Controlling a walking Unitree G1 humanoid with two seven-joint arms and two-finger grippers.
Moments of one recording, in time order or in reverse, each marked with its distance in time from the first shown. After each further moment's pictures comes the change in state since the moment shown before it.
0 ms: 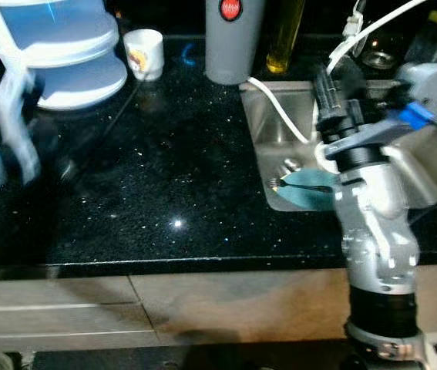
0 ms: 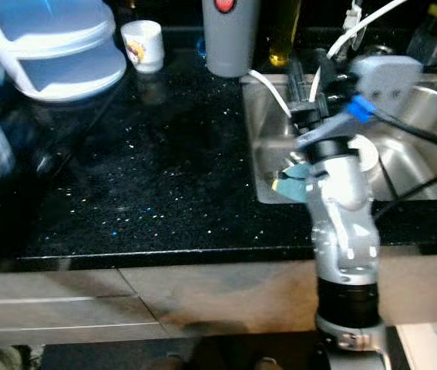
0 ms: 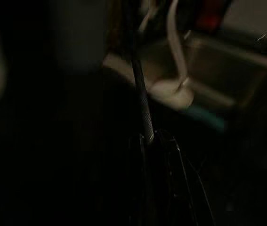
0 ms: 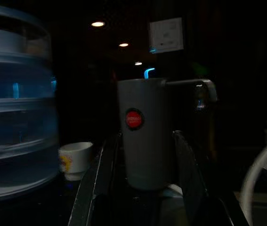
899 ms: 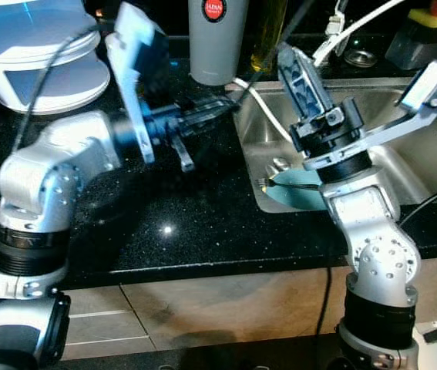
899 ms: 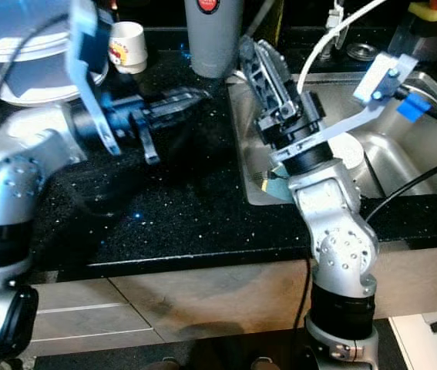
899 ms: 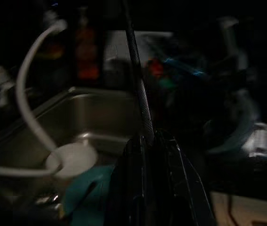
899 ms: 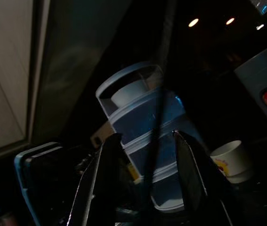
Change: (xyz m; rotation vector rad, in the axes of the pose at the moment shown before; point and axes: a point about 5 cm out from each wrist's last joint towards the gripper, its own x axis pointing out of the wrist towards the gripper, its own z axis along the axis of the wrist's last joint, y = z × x) left arm 0.090 -0.126 0.008 0.093 -0.174 -0.475; right arm -0.012 0.022 0.019 0.794 -0.007 0.332
